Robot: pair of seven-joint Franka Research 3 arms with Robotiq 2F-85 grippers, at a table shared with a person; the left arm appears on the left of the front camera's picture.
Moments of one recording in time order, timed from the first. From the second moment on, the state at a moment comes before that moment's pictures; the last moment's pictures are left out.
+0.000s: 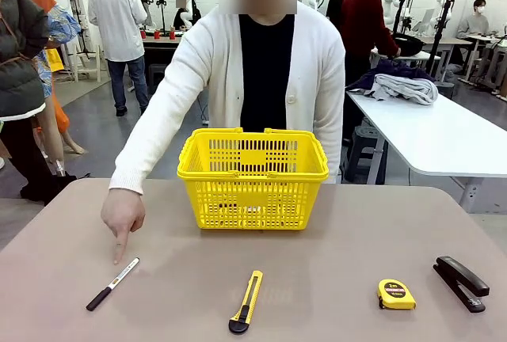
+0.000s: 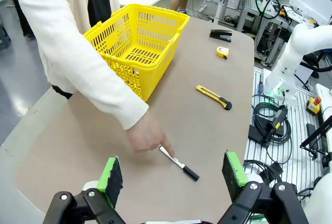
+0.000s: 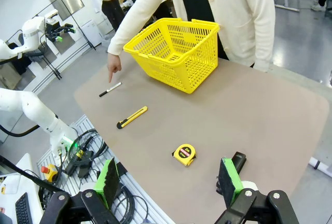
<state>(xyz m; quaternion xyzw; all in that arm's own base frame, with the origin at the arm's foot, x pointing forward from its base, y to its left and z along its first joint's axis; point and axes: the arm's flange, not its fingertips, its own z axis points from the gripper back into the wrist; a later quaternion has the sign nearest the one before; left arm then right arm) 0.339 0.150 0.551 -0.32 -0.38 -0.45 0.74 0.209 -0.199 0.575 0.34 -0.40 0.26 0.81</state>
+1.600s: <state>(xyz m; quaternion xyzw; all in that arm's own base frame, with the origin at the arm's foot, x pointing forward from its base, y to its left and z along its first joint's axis) 0.362 -0.062 0.432 -0.05 -0.06 -0.45 0.89 0.209 -0.198 0.576 0.34 -0.40 0.26 0.81</state>
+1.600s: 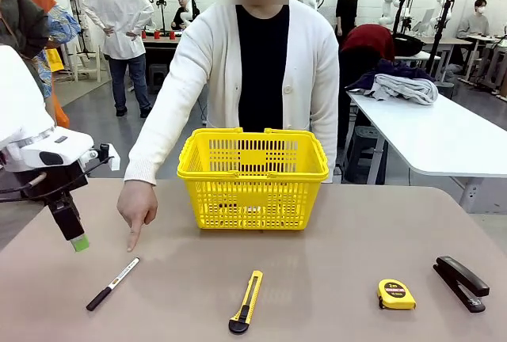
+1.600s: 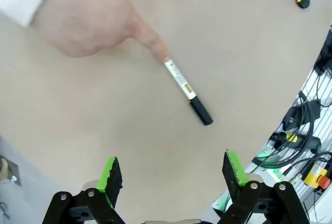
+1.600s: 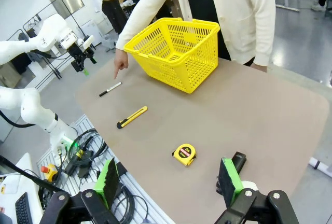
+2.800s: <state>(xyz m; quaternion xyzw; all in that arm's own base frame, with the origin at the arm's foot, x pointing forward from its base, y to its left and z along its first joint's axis) 0.366 -0.053 0.431 -0.06 -0.07 -0.43 0.90 0.209 -0.198 0.576 0.34 -0.40 0.26 0.81</state>
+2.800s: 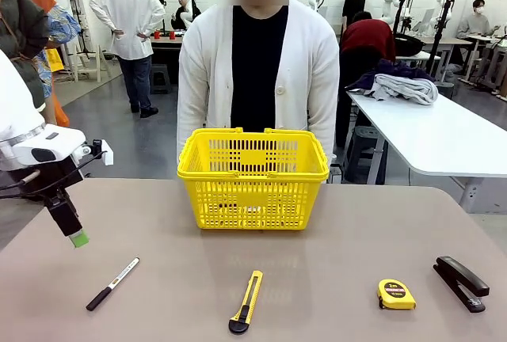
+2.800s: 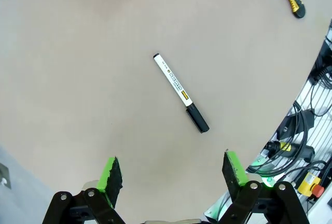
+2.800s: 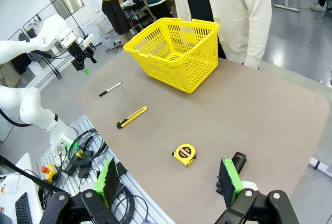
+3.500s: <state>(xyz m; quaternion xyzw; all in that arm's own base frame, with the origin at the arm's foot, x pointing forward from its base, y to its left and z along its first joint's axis) 0.377 -0.127 0.376 -0.02 -0.03 -0.36 0.93 0.209 -0.198 0.576 0.34 -0.40 0.26 0.81</state>
